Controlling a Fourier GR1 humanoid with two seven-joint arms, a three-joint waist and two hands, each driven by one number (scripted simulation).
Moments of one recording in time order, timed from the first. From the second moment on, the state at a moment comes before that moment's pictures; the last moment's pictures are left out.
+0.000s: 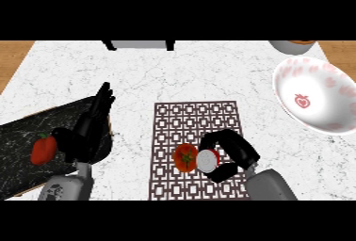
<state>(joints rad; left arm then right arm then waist) -0.13 0.06 -0.06 -1.55 -0.04 0.07 0.09 -0.22 -0.08 0.31 -1.24 0.59 0.22 -0.12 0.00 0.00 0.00</state>
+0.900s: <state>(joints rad) -0.14 0.05 -0.05 -1.58 -0.06 0.07 0.13 -0.25 0.00 0.26 -1.47 0.53 -0.32 0.13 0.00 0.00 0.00</state>
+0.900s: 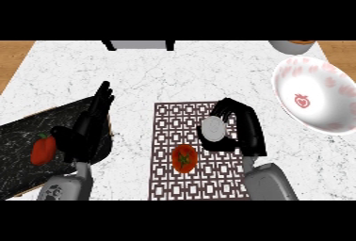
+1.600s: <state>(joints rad) -0.13 0.05 -0.05 -1.55 -0.06 0.07 0.09 -0.54 -0.01 0.24 -1.80 0.97 -0.18 0.73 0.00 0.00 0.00</state>
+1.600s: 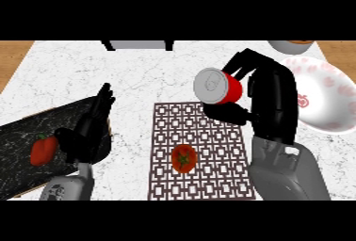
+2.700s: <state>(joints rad) -0.15 0.05 -0.04 -1.54 -0.06 0.05 0.09 -0.77 -0.31 -0.10 -1.42 0.99 -0.03 0.68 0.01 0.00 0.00</state>
